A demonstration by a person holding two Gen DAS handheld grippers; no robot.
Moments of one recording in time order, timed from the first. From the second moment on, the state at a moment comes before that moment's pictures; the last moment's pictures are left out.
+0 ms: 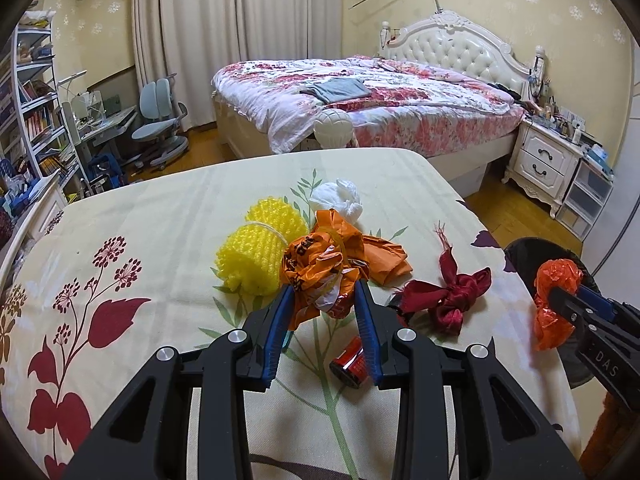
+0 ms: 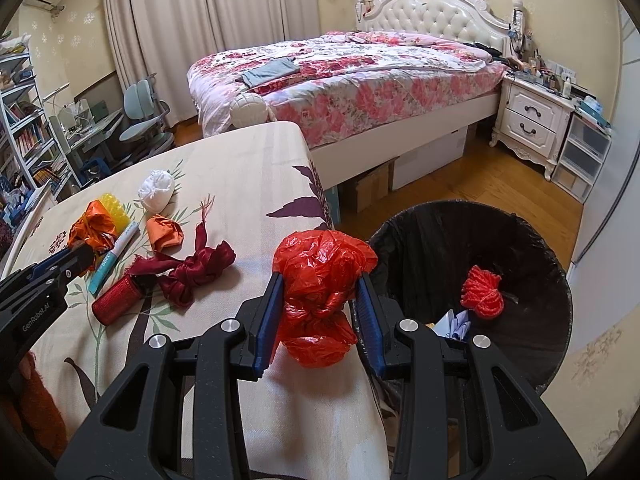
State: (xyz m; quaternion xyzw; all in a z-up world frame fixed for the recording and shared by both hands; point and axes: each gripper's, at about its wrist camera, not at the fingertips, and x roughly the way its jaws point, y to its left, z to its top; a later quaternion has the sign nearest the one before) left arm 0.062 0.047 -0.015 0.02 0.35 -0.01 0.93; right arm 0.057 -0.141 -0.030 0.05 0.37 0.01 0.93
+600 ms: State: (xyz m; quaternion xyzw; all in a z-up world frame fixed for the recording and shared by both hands) left arm 0.041 0.010 -0.006 0.03 0.34 -0.05 0.94; right arm 0.030 -0.154 -0.017 0.05 0.36 -0.01 0.93
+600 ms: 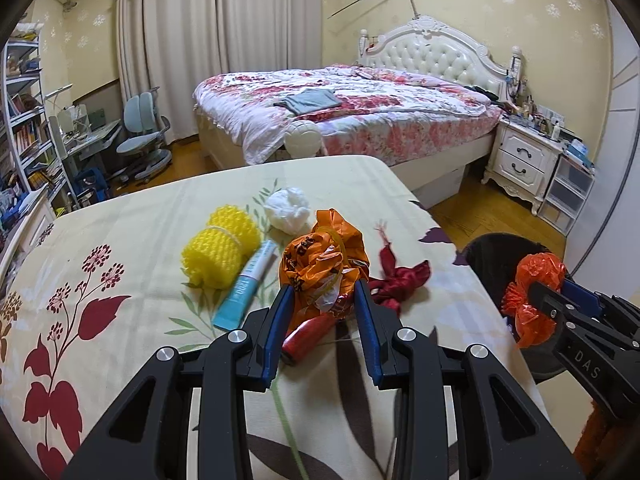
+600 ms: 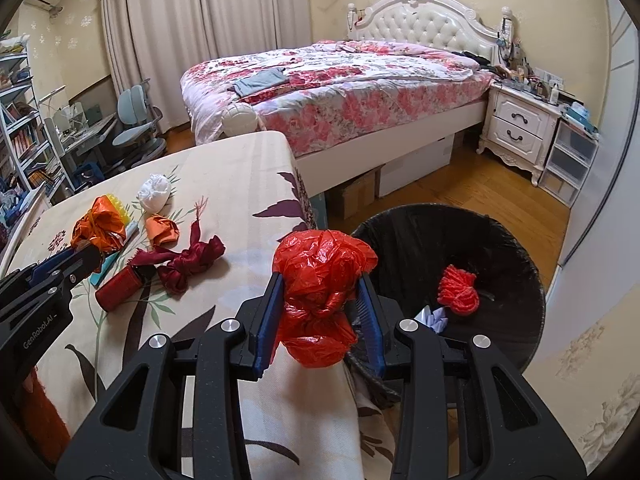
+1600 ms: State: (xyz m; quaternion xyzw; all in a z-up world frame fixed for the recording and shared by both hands) left arm 0.060 -0.100 -0.018 0.07 0.33 -0.14 0.93; right arm 0.026 -0.243 -0.021 0.06 0.35 -0.11 0.93
